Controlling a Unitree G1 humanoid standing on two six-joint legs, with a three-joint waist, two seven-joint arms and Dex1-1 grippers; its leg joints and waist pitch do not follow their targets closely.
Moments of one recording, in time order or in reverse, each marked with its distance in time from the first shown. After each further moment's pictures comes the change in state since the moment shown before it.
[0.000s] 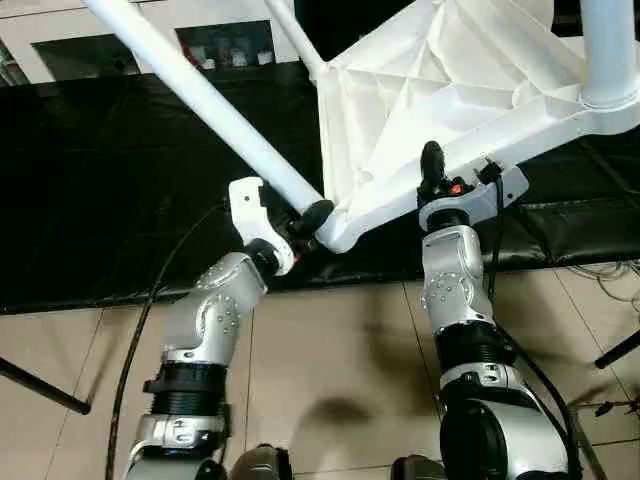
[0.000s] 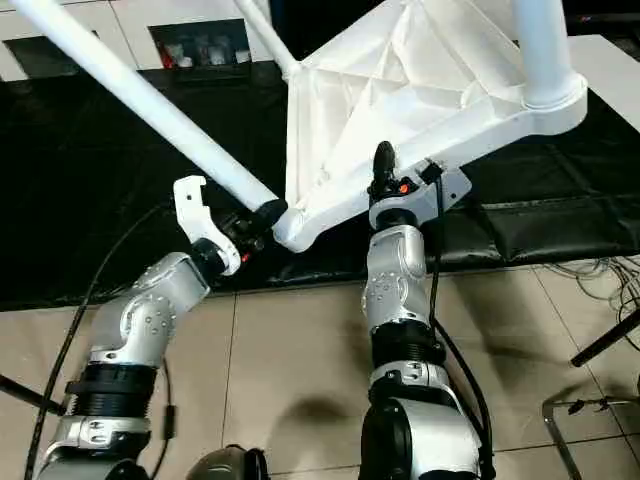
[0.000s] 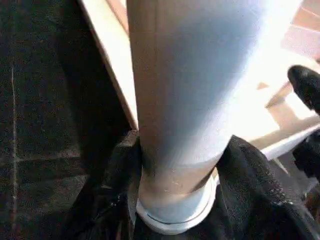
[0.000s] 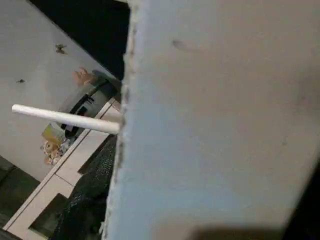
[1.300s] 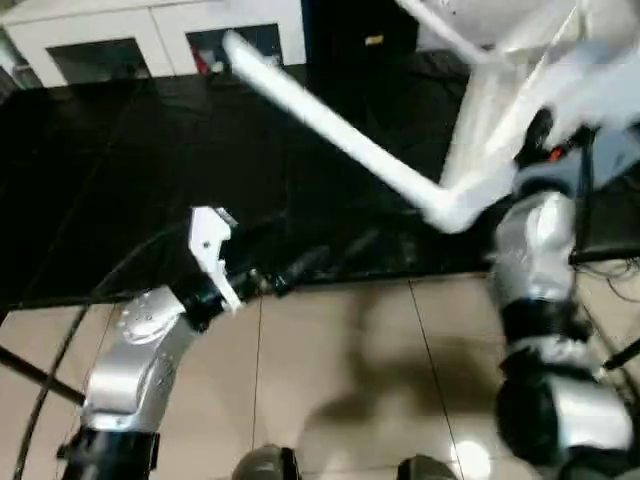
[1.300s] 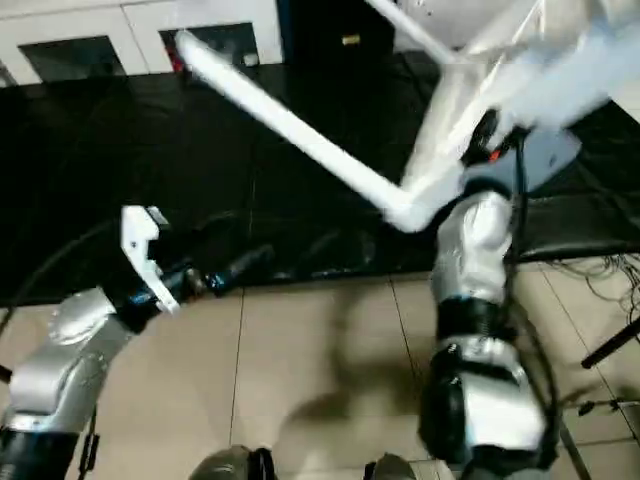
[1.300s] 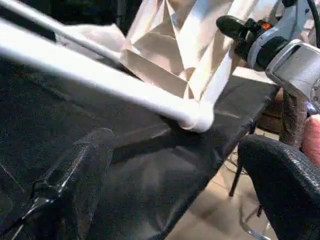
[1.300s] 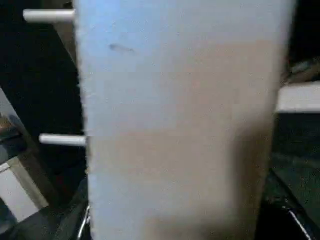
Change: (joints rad) left arm 0.286 0.250 -0.102 -0.349 0.068 -0.260 -0.391; right arm -0.085 -0.289 0.009 0.049 -0.319 -0.135 -0.231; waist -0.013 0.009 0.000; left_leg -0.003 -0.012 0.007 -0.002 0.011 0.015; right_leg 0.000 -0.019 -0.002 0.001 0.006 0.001
